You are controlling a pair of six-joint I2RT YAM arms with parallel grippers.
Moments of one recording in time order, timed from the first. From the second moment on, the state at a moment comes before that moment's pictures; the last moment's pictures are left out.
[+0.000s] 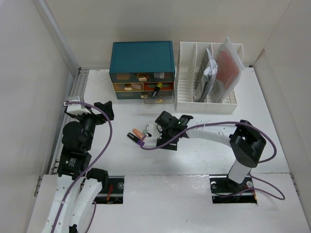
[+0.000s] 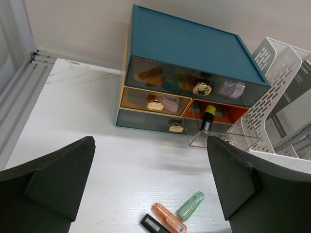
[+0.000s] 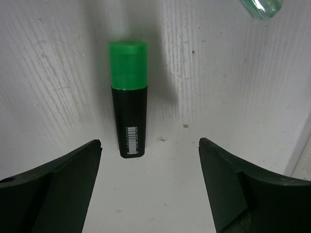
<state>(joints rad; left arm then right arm) -0.22 0.47 0.75 -0.26 -0.17 -0.30 0.96 1.71 1.16 -0.63 0.00 -0.54</state>
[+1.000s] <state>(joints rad) -0.22 0.47 0.75 -0.26 -0.17 -0.30 0.97 1.84 1.20 -0.62 -0.06 -0.49</state>
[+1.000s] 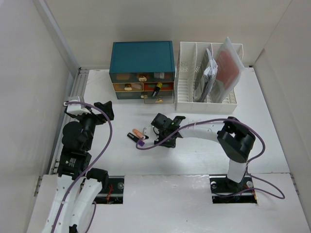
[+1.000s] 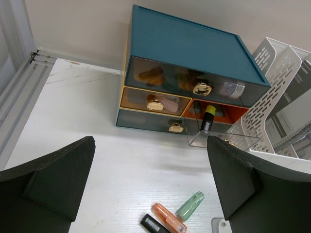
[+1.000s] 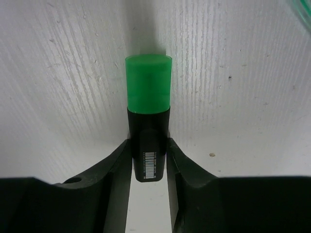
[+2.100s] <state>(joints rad) -0.22 0.47 0.75 -0.26 -0.17 -0.30 0.74 1.99 1.86 -0.57 0.29 -0.63</state>
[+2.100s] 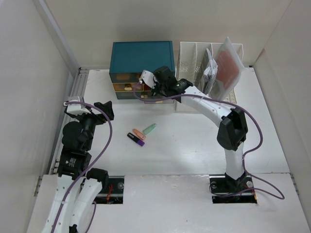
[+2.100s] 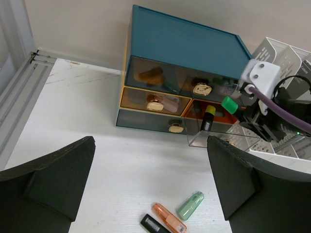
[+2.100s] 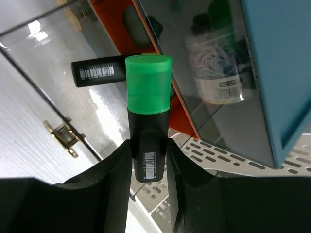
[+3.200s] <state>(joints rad) -0.22 0.47 0.75 -0.26 -0.17 -0.30 0.80 2.04 1.73 -0.86 -0.53 -1.10</state>
